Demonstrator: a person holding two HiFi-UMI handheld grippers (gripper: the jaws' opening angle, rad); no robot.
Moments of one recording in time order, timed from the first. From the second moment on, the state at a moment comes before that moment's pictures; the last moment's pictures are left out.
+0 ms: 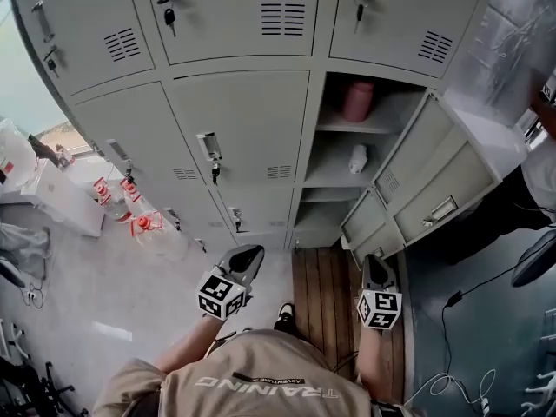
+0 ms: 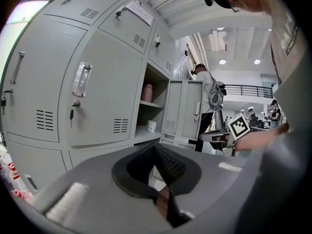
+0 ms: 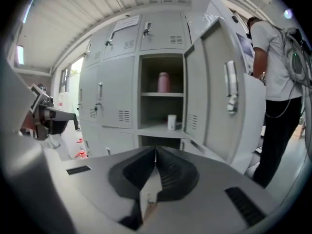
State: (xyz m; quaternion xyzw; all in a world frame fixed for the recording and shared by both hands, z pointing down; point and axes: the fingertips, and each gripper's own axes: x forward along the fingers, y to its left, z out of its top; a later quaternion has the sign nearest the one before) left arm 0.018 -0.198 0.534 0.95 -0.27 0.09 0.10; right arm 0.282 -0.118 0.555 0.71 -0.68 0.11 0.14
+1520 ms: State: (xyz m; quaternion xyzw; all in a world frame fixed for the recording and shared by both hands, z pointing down) left arm -0.067 -0.134 0.456 0.96 -0.29 0.02 0.04; right arm 0.064 -0.090 0.429 0.59 -0.81 -0.02 0.05
